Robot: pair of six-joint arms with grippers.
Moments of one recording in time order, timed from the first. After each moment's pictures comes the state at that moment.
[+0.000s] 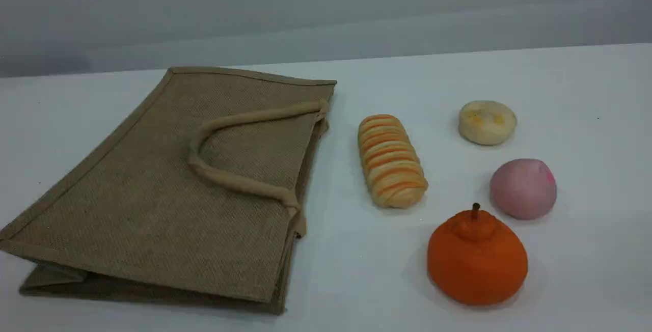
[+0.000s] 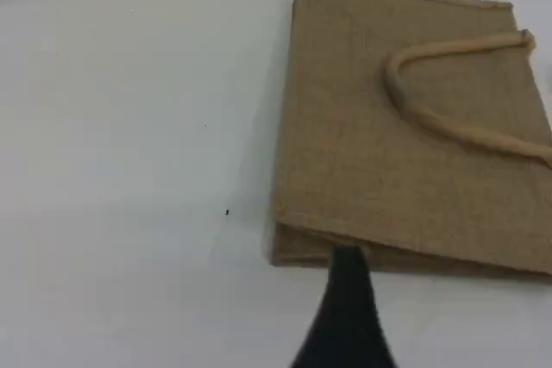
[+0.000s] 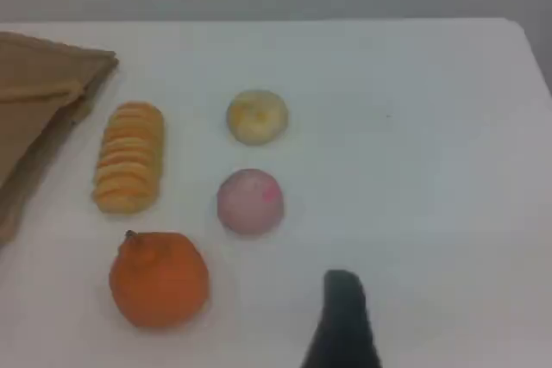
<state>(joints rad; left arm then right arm) -0.05 0.00 -0.50 -0.03 1.08 0.02 -0.04 0.00 -0.51 0.06 1.06 0.03</state>
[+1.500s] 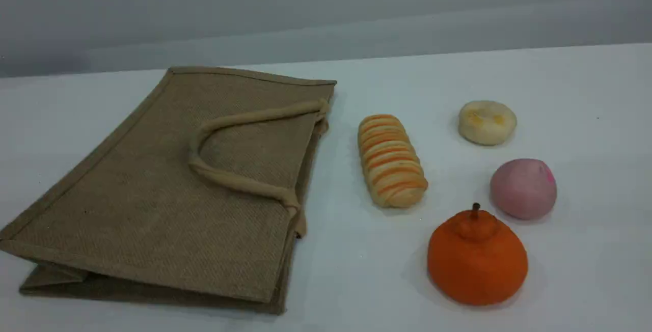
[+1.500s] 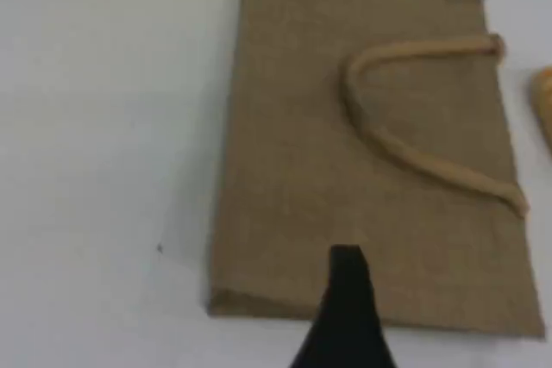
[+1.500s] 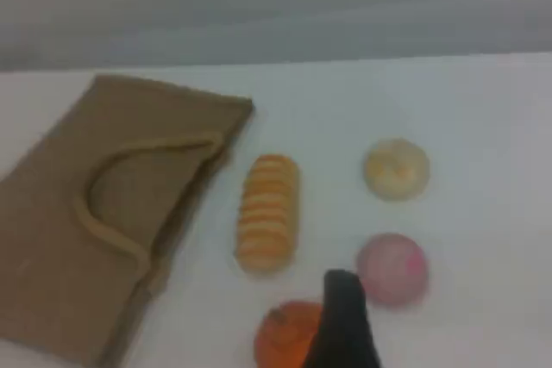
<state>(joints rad) -0.05 0.61 -0.60 -0.15 0.73 0.05 -0.04 0.34 -0.53 0.40 0.77 -0.15</state>
